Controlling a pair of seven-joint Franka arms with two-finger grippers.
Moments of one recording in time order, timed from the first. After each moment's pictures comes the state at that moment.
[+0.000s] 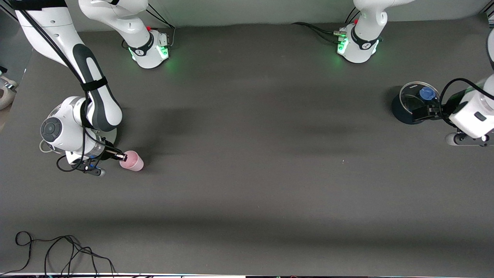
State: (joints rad) left arm 0.18 0.10 -0.23 -1.60 0.05 1.52 -0.05; right arm 0.18 0.36 -0.23 -2.14 0.20 2.46 0.12
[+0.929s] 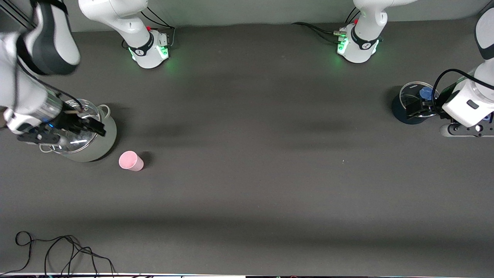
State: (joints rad) left arm 0.06 0.04 -0.12 -1.66 0.00 1.58 -0.05; right arm 0.23 -0.09 -0.24 -1.99 0.02 1.91 0.11
